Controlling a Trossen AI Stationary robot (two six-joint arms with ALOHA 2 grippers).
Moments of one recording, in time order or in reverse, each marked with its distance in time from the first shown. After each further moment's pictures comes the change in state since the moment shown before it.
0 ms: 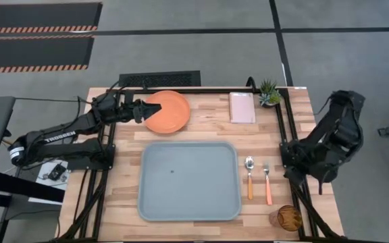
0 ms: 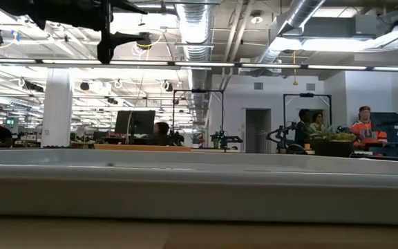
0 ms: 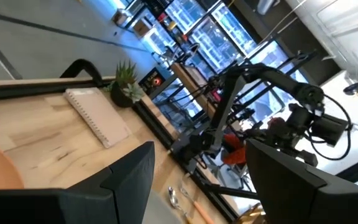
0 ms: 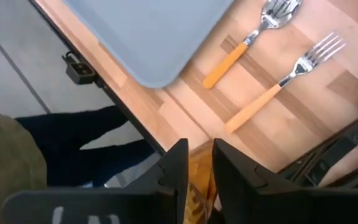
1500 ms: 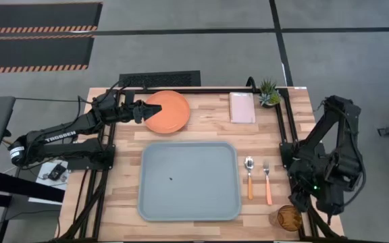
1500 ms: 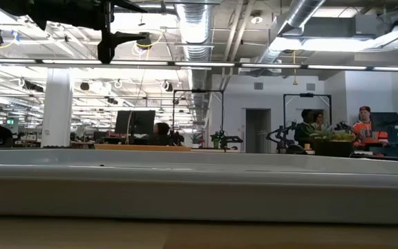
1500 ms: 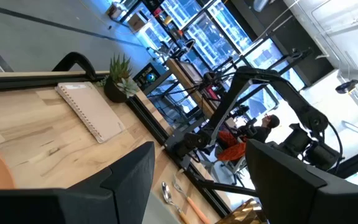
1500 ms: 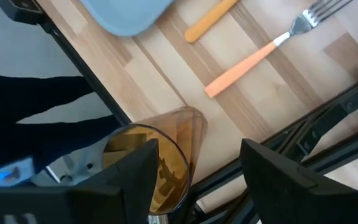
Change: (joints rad) left arm 0.000 0.001 0.000 0.005 0.027 -0.021; right arm 0.245 0.221 0.000 0.020 -0.010 0.118
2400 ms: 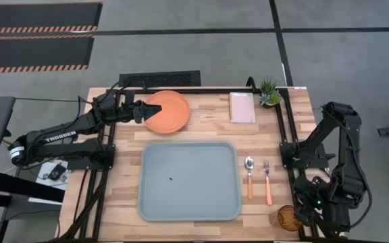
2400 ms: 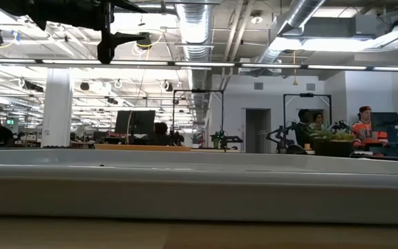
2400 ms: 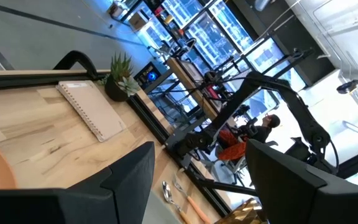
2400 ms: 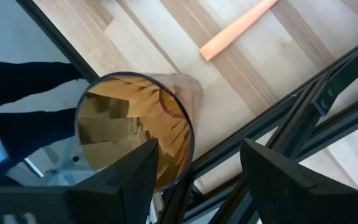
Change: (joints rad) left arm 0.000 0.000 0.000 -0.005 0.000 -0.003; right arm 0.116 0.128 -0.001 0.048 -0.046 0.137
